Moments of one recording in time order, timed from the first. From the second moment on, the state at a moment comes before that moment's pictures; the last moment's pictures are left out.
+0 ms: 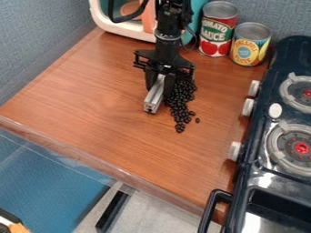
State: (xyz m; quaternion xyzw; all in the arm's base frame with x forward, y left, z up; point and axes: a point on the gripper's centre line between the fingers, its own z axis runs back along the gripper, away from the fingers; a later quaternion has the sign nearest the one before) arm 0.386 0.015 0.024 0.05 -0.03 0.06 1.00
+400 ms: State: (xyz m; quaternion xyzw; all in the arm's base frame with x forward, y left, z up) arm 0.372 0.057 0.072 0.04 -0.06 0.11 0.99
